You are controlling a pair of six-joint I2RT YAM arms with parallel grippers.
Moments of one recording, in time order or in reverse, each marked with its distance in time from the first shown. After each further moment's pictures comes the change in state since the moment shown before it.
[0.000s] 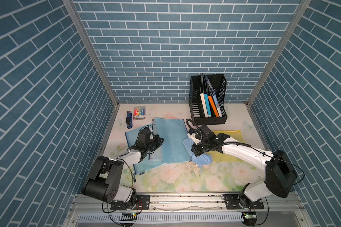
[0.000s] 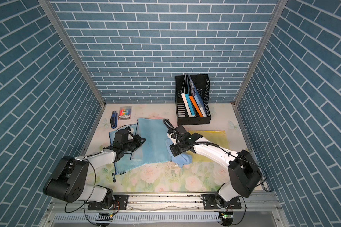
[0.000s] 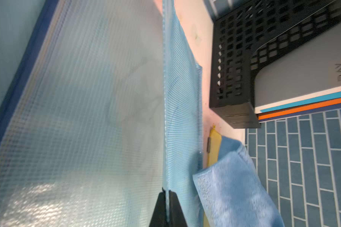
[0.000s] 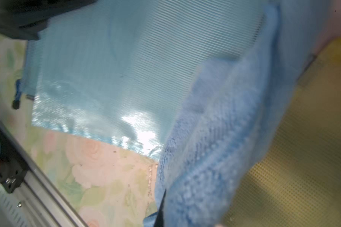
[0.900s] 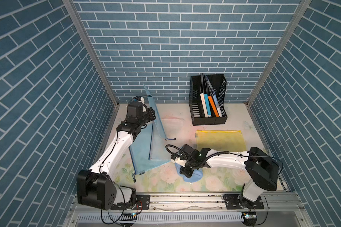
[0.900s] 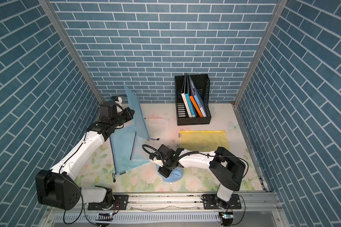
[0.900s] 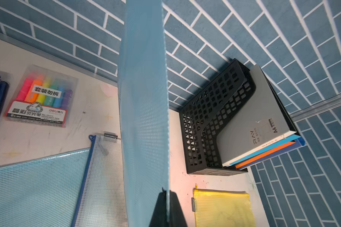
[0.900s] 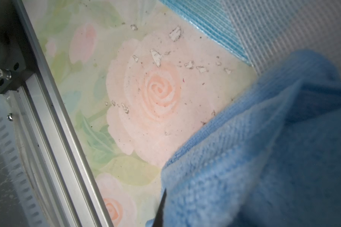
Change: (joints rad) left arm 0.074 -0.069 0.593 -0.534 -0.201 0.337; right arm 0.266 0.210 -0.092 0.148 -0.105 -0.143
